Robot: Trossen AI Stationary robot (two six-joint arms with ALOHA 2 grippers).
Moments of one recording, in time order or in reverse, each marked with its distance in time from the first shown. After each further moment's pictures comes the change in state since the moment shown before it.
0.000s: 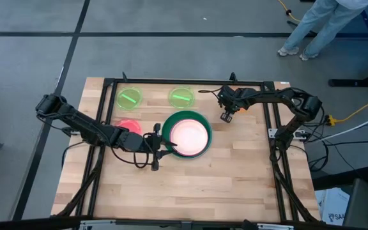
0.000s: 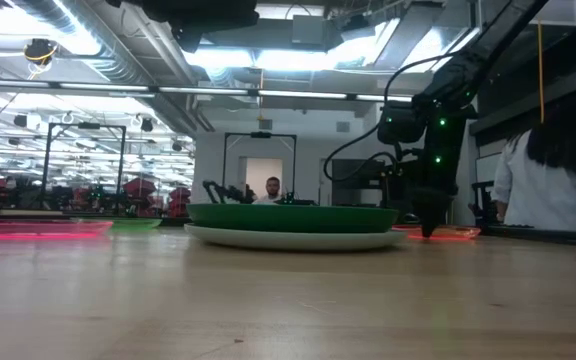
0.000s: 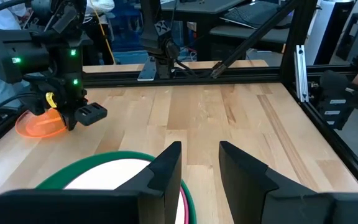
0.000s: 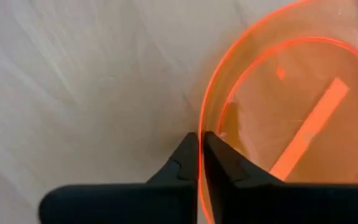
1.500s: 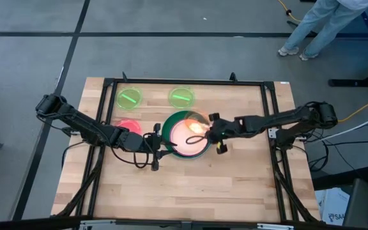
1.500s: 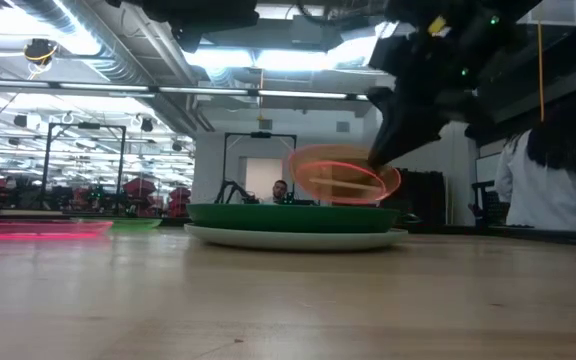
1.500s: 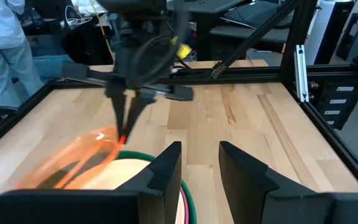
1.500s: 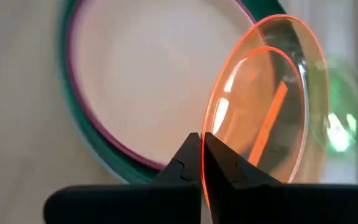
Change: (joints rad) left arm 0.000 0.000 0.000 0.000 0.000 0.000; right arm 0.631 -0.214 0.000 0.217 -0.023 -0.291
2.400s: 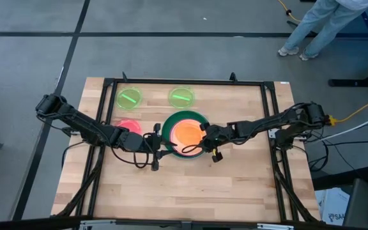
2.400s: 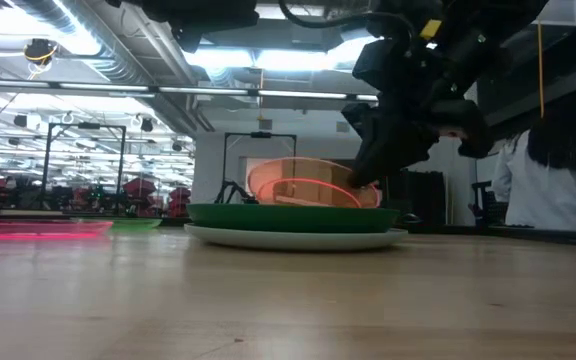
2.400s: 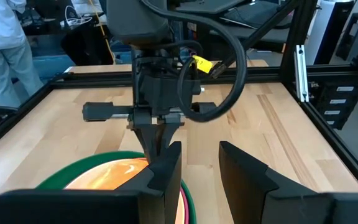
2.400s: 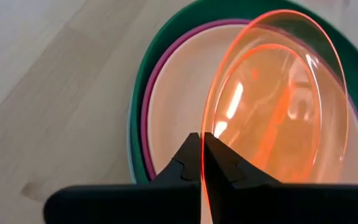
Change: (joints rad) left arm 0.000 0.000 0.000 0.000 0.000 0.000; right arm 0.037 0.148 0.002 0.199 -0.189 -0.021
